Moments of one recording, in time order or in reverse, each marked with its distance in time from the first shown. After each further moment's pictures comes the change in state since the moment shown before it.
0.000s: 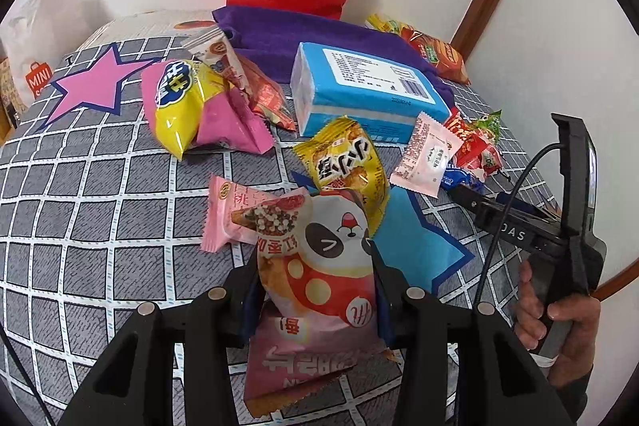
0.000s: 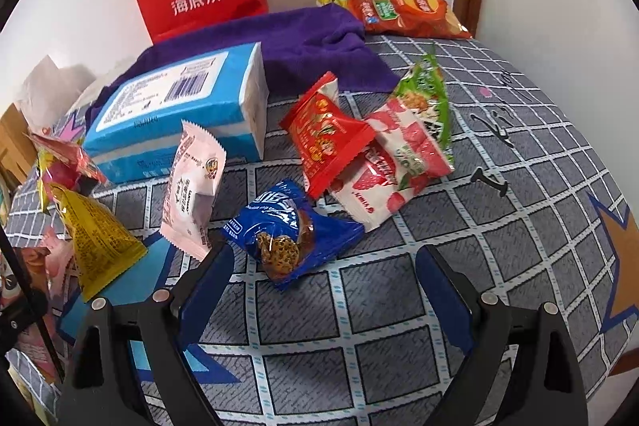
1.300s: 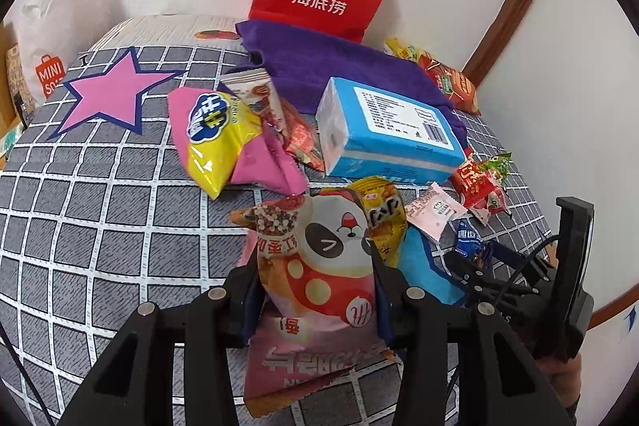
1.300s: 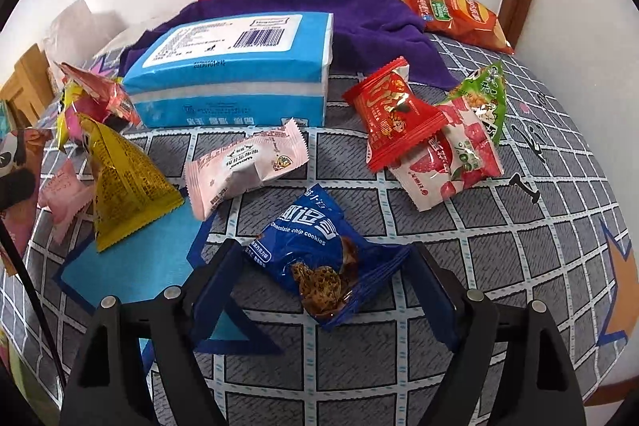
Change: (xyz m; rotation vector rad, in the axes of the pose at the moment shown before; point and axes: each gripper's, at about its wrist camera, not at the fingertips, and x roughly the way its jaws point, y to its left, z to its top) left arm -0.010 0.025 0.029 -0.068 -0.023 -0.012; right arm -0.008 0.028 -0.017 -0.138 0.031 0.048
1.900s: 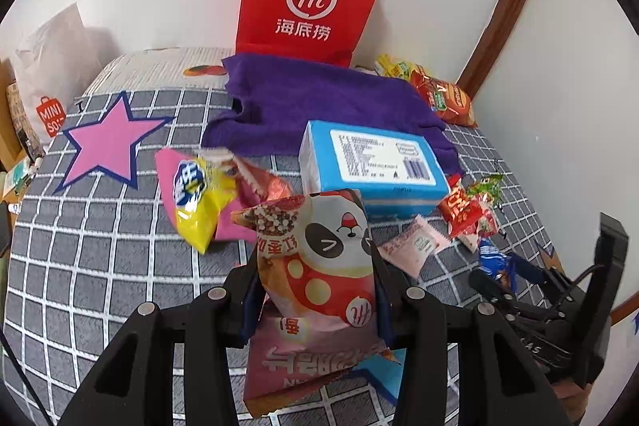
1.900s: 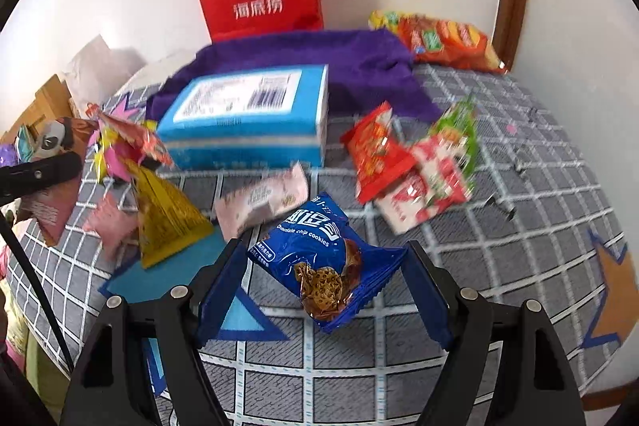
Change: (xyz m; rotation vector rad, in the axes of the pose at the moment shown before) left arm -0.016 -0.030 0.038 0.049 -0.036 0.041; right arm -0.053 -0.016 0.017 0.023 -0.089 0.059
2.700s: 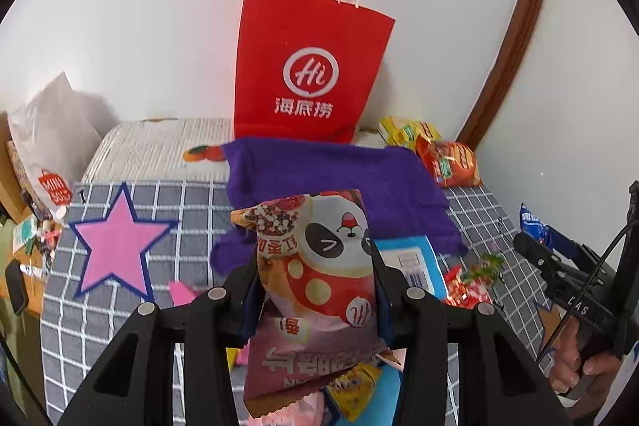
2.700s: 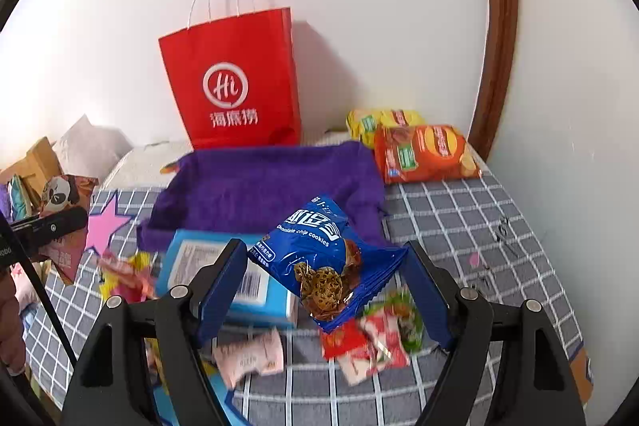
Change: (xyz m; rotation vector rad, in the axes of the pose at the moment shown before) left arm -0.006 -0.007 0.106 0.029 -0.101 0.033; right arm -0.027 -0.024 0.133 0.023 -0.175 -0.039
